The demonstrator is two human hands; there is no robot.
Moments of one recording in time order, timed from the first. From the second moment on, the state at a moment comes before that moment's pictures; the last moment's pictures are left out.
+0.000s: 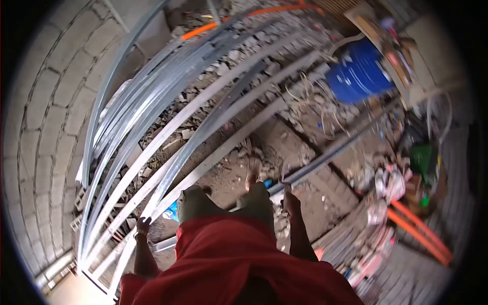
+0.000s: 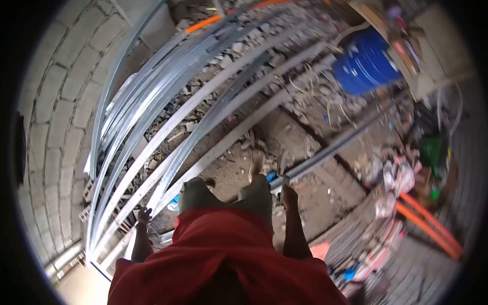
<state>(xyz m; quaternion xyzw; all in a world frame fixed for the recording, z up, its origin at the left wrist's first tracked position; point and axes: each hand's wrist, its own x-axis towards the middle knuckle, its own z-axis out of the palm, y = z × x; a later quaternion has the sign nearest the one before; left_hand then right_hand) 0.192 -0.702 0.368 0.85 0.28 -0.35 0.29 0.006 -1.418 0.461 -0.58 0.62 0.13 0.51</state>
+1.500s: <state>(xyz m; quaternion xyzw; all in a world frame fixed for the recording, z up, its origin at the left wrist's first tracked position) 0.179 -1.475 0.308 0.75 0.46 -0.45 0.12 0.736 -1.779 0.140 -0.90 -0.25 0.34 -0.08</state>
